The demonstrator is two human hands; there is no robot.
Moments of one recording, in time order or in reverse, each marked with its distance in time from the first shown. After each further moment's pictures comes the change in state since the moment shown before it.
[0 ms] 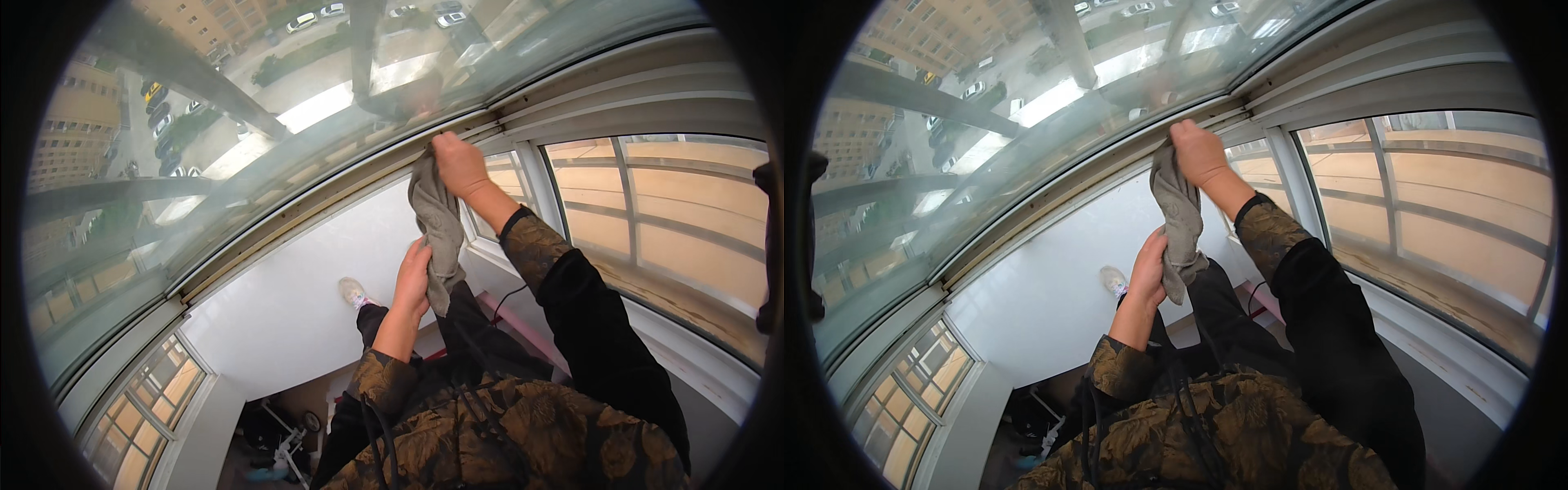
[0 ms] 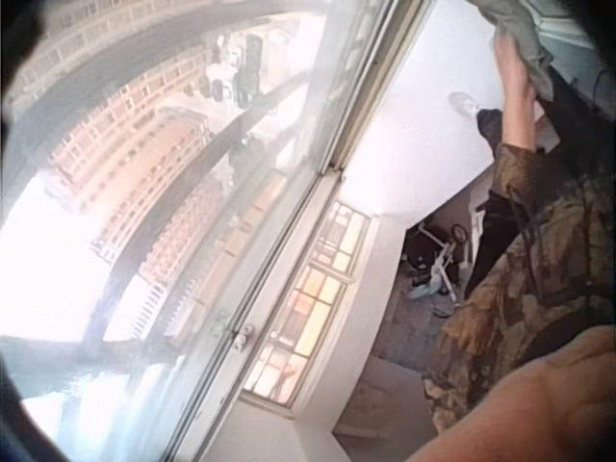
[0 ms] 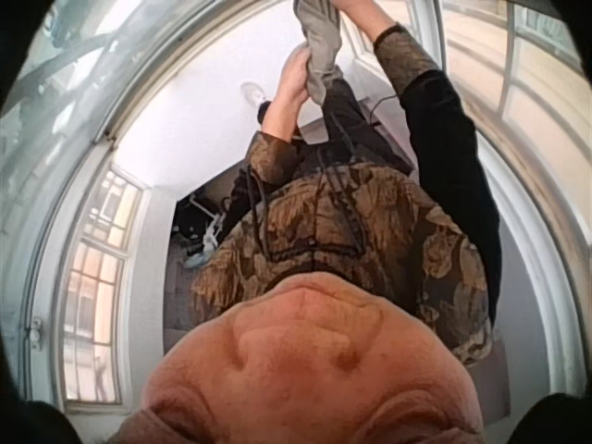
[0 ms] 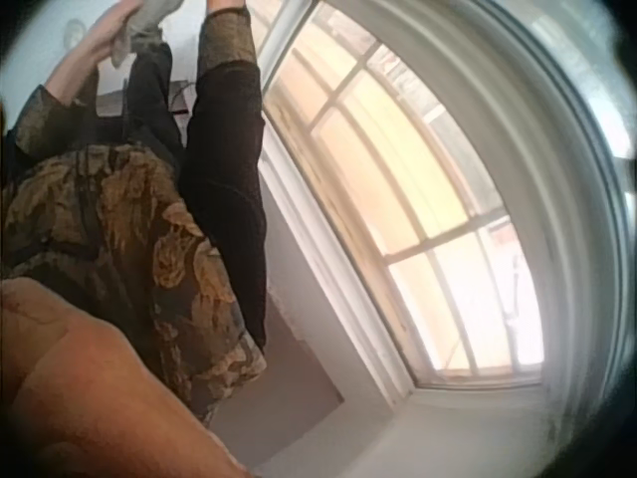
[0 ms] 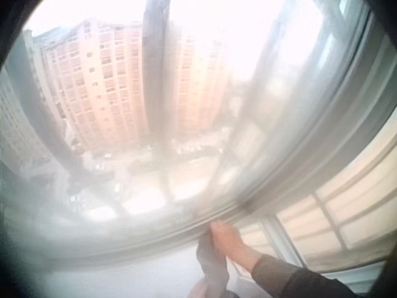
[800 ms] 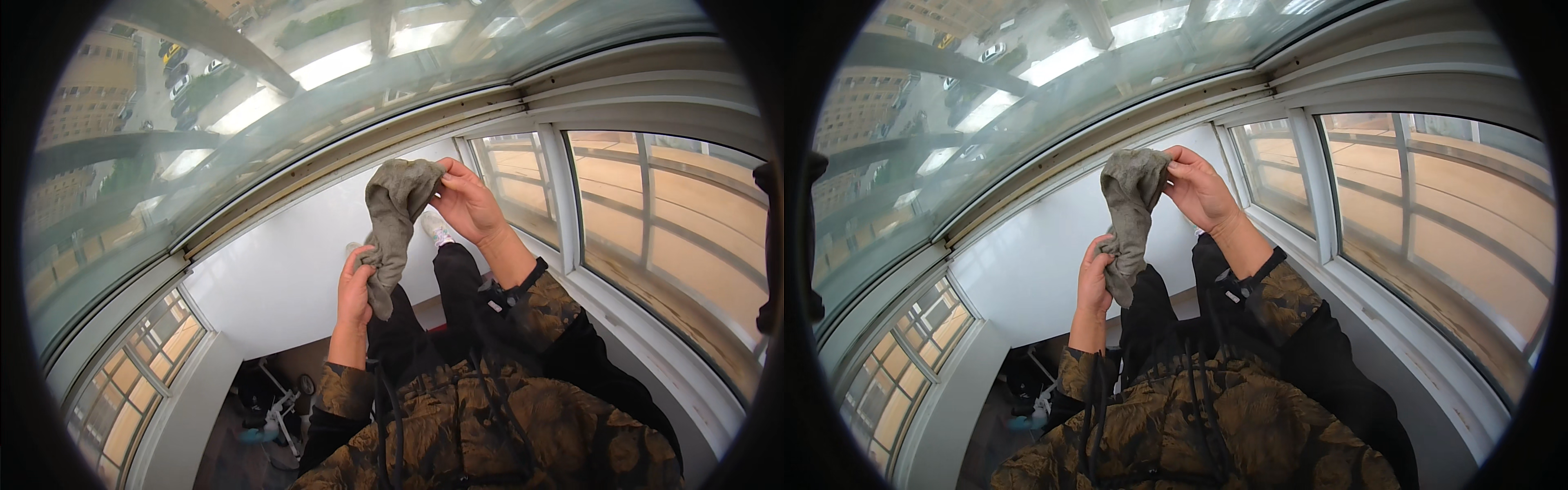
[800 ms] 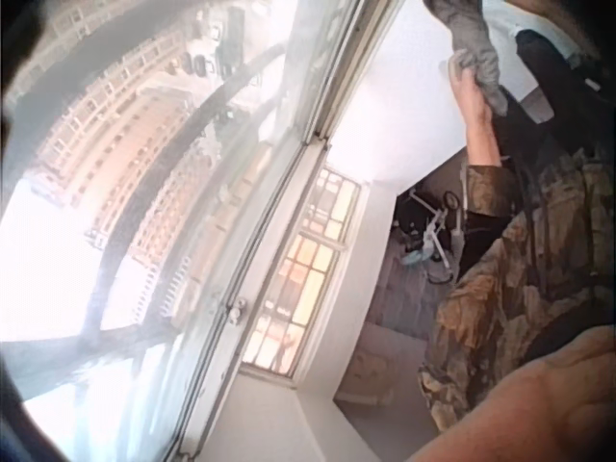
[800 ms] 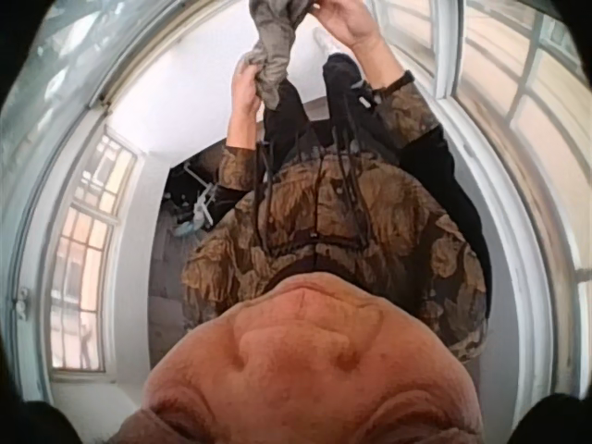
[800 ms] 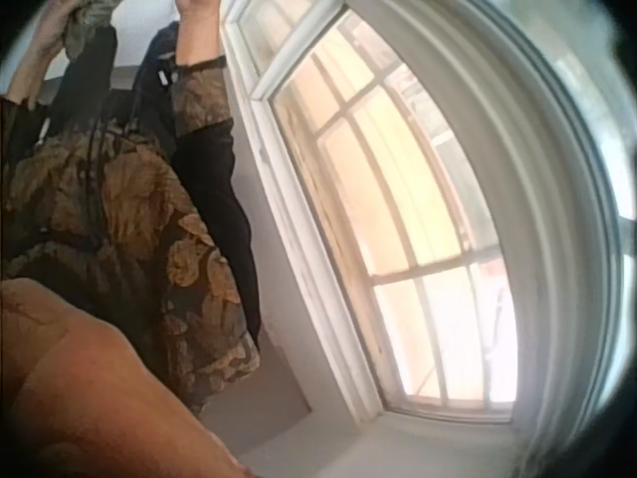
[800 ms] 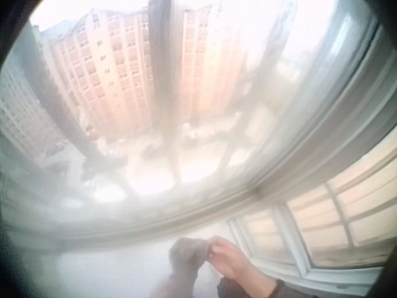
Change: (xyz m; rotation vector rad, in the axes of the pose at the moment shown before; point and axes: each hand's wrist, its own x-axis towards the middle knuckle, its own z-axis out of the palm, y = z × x) left_hand -0.086 0.024 -0.101 0.081 0.257 0.192; right_hand -0.084 -0.073 -0.042 2.198 -0.423 0.523
